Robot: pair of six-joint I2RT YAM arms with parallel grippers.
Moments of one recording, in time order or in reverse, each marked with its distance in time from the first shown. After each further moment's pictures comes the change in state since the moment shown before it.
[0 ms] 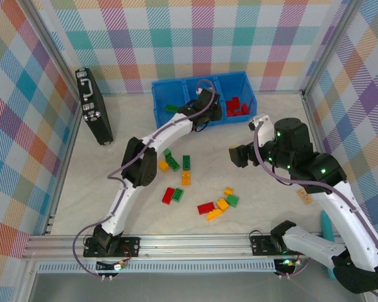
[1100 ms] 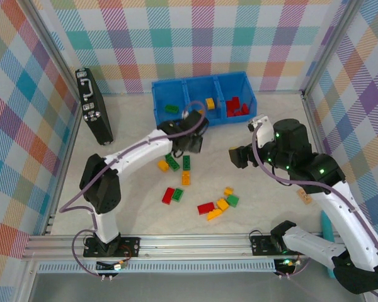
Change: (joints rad) left arm -0.154 -0.617 -0.707 -0.372 -0.167 0.094; right arm 0.000 0.007 -0.019 0.003 0.006 -0.015
